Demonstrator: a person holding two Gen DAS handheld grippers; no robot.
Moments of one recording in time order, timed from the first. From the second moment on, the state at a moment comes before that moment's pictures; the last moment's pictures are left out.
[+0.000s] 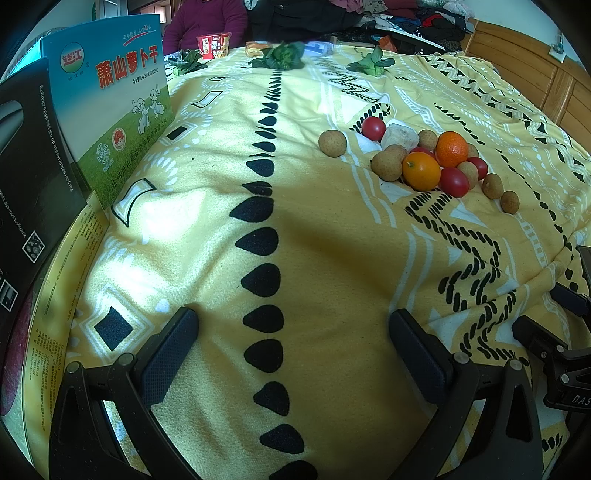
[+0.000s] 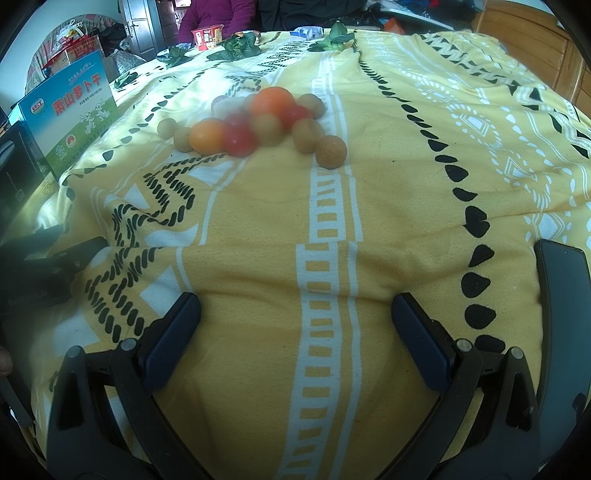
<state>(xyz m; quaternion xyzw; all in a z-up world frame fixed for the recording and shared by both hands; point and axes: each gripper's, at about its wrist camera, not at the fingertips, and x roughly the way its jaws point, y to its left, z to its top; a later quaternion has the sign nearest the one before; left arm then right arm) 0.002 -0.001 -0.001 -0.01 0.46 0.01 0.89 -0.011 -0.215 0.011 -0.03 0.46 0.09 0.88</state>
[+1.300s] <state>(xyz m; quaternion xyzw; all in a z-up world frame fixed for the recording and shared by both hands) 0.135 -0.012 0.019 -0.08 0.46 -0.06 0.88 -0.010 -0.219 0.018 -0.01 0.49 0.13 0.86</state>
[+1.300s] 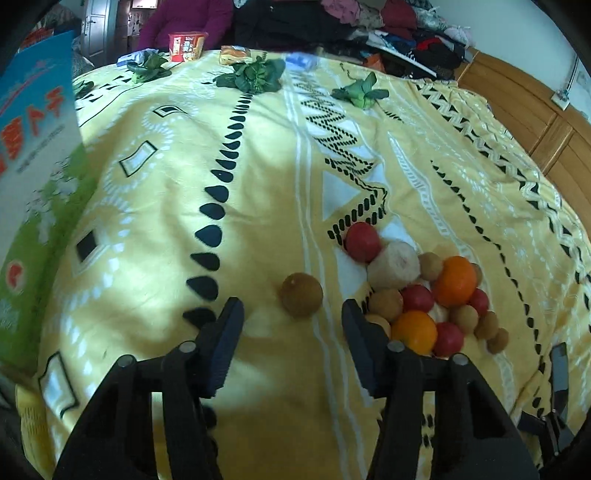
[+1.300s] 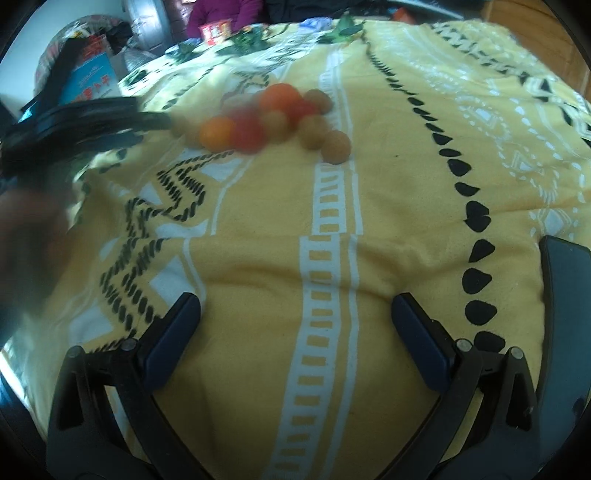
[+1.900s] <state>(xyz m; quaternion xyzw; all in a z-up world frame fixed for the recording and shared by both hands) 0.118 -0.006 0.027 -0.09 0.43 -0.08 0.89 0.007 -0.247 0.059 0.08 0.45 0.15 0.88</state>
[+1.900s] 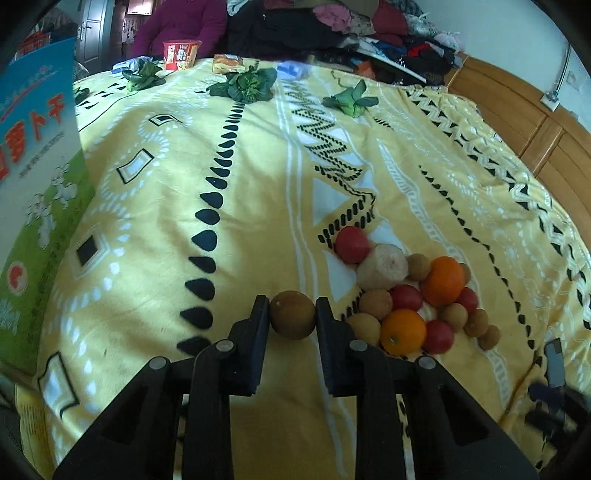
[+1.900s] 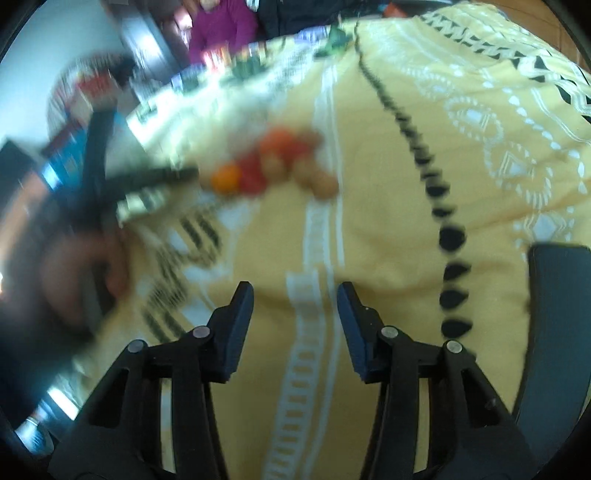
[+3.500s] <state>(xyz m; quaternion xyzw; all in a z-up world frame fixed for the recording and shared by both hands) -0.159 0.361 0.216 -0.18 0.27 0.23 0.92 -0.033 0.128 0.222 -0.10 0.33 0.40 0.85</state>
